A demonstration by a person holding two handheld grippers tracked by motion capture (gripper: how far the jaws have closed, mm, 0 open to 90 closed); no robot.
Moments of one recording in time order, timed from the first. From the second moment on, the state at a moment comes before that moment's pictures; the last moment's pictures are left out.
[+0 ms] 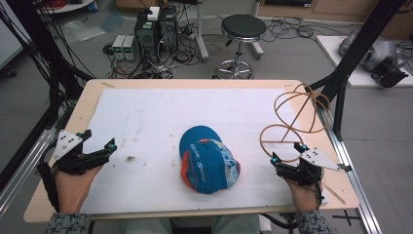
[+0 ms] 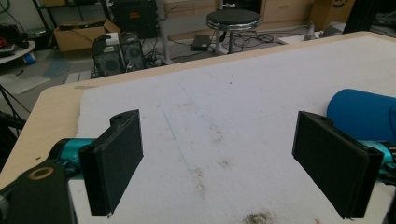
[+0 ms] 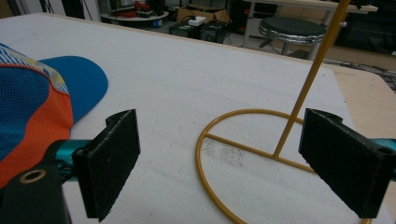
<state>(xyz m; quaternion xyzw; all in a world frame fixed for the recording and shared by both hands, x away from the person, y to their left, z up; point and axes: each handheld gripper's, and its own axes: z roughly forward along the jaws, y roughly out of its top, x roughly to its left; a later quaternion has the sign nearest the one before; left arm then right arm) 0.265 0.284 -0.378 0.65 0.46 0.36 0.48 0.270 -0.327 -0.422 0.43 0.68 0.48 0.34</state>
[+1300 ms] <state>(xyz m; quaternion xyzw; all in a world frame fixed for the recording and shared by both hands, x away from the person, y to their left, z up) 0.253 0.291 -0.375 0.65 0.46 0.37 0.47 0.273 -0.244 -0.392 0.33 0.71 0.56 0.28</state>
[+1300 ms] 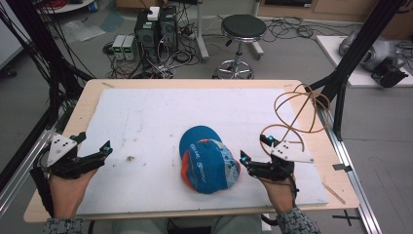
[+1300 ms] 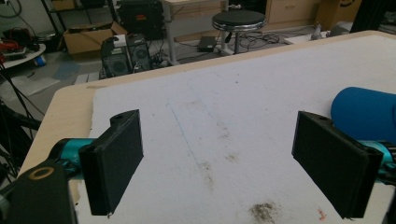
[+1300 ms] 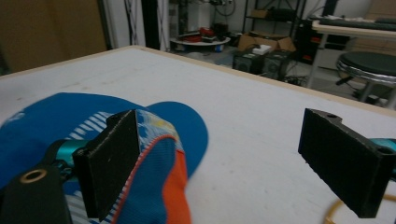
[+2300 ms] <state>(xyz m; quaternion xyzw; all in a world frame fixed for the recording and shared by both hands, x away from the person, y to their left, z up) 0.254 0.283 -0.378 0.66 0.45 0.37 0.48 0.271 -0.182 -0.396 0.23 0.78 0.55 0.18</state>
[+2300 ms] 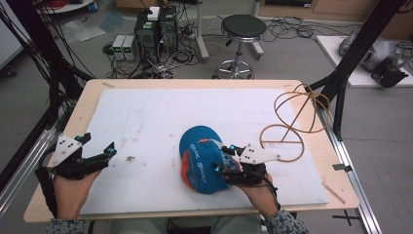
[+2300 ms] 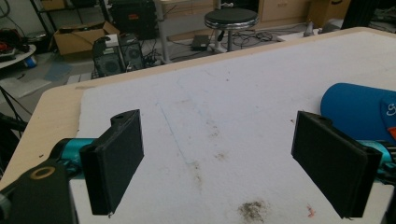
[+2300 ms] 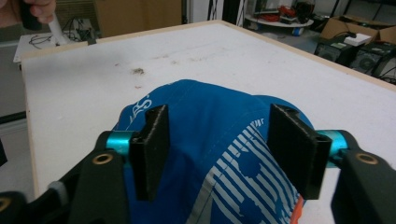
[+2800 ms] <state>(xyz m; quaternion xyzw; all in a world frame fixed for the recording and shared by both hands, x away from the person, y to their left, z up) 0.254 0.281 -0.378 0.66 0.45 0.37 0.48 0.272 -0.176 -0.396 0.21 0.80 0.52 0.19</state>
